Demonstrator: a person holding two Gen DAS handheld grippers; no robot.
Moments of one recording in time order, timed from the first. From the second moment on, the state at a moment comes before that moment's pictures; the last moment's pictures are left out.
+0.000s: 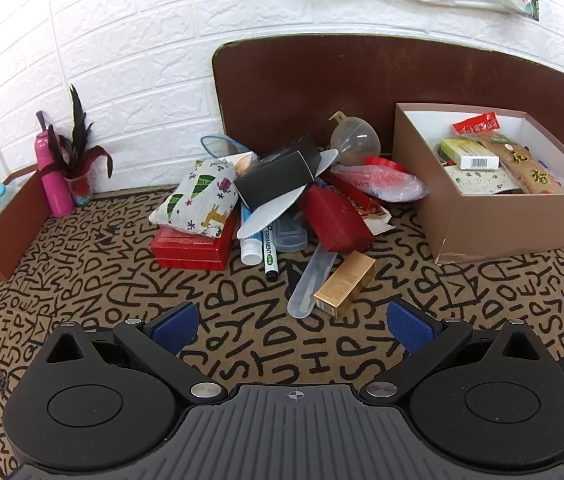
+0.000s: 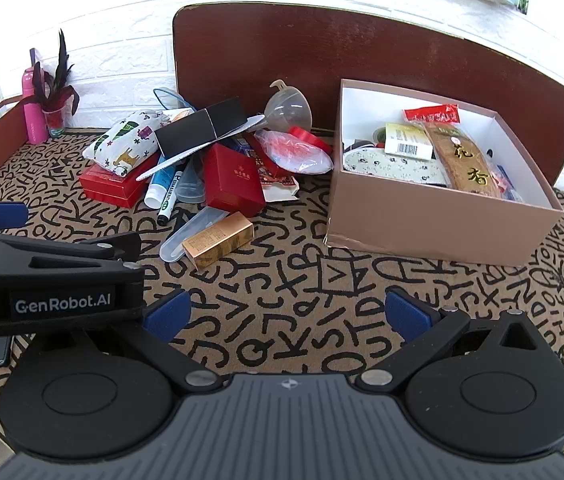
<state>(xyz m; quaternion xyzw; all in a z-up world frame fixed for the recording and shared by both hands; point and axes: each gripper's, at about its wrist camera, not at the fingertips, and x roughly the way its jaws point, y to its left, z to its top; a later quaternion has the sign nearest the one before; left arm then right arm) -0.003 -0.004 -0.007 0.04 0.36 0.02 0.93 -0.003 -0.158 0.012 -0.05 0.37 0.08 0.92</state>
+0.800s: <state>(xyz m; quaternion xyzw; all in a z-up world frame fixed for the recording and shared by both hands) 0.045 0.020 -0.076 0.01 0.43 0.01 0.90 0.042 -0.154 -0.045 -0.07 0.41 0.11 0.90</state>
